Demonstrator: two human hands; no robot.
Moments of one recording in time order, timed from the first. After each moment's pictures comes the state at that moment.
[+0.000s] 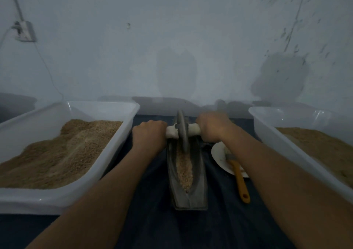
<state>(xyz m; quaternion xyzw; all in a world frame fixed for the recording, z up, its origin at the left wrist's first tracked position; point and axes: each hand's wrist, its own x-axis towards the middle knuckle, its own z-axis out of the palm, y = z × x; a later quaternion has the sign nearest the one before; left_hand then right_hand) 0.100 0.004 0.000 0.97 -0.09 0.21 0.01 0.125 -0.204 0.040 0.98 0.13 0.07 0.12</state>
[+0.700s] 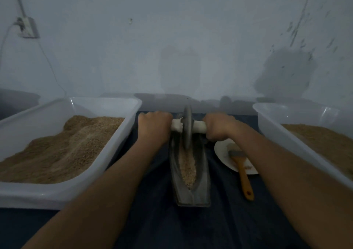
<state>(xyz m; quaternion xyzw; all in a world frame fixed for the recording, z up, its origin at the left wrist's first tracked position) 0.102 -0.007 0.013 0.96 -0.08 0.25 -0.05 0.122 -0.213 0.035 1.00 0.10 0.00 0.02</state>
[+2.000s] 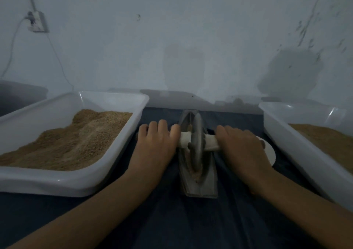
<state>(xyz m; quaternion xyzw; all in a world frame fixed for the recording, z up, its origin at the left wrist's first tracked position) 0.008 0.012 -0.020 0.92 -0.15 0.35 -0.11 0.024 -0.227 -0.024 0.88 0.19 0.42 0.10</state>
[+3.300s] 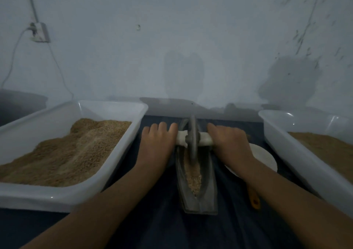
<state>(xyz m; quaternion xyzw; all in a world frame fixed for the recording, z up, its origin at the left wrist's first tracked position) 0.059 0.003 -0.010 0.95 -0.11 0.30 -0.06 0.072 -0.213 -0.006 0.92 0.14 0.35 0.09</state>
